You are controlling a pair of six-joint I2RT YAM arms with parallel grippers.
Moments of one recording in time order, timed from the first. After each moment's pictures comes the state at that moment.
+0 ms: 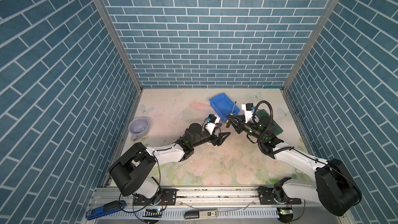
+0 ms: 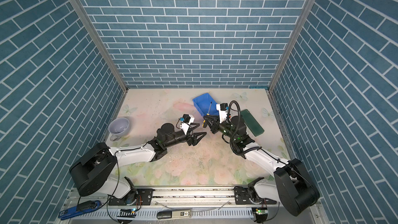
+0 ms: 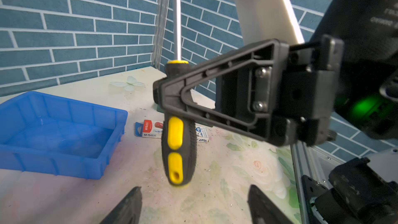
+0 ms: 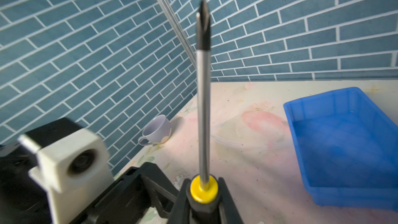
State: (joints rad) left arm -0.79 1.47 0.59 0.75 0.33 -0.25; right arm 0.54 1.25 0.59 0.57 -0.43 0.44
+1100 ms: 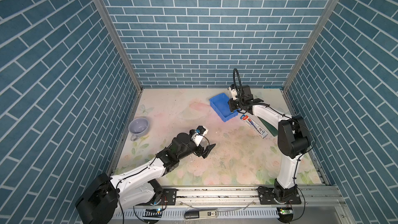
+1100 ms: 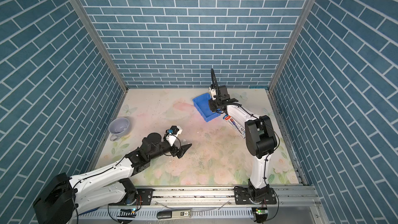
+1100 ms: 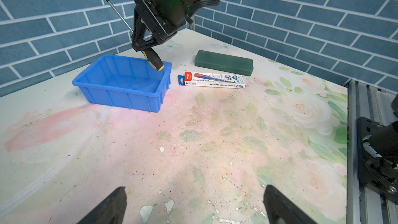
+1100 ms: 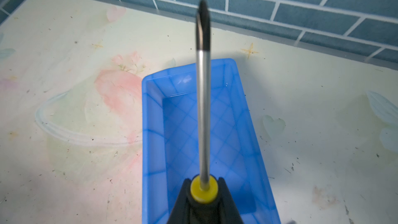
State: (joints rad) left arm -0.77 1.05 0.41 0.29 0.15 -0.02; right arm 0.44 1.98 1.53 -0.28 -0.12 0.03
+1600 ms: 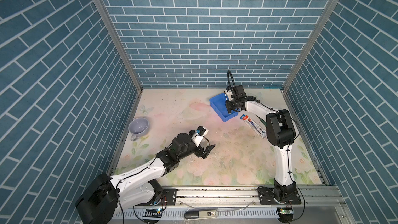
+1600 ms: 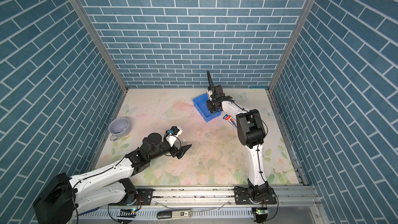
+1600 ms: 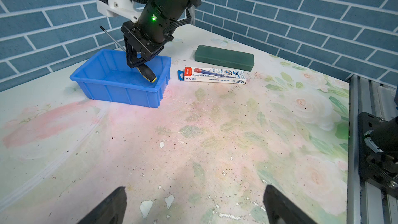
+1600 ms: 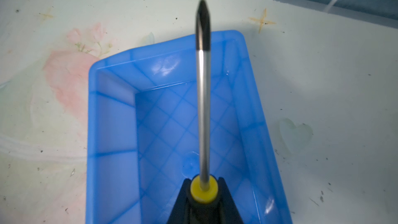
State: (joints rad) left arm -0.77 1.05 0.41 0.27 0.15 -0.02; right arm 0.43 2.21 1.73 -0.37 -0.12 0.01
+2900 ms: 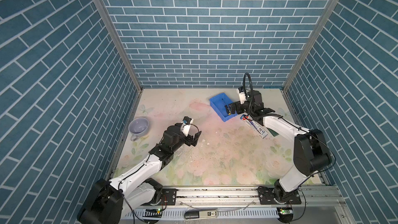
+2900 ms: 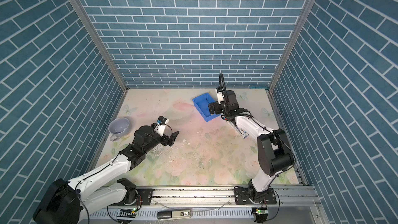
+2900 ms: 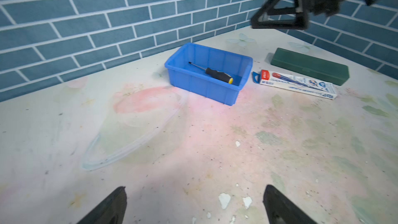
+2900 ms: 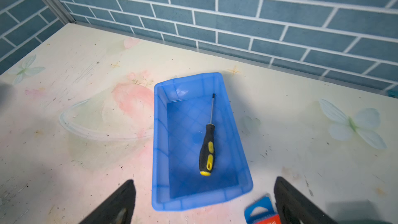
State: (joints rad) left arm -0.50 1.01 0.43 0.21 0.05 0.02; right arm 0.41 1.61 1.09 -0.02 -0.09 0.02
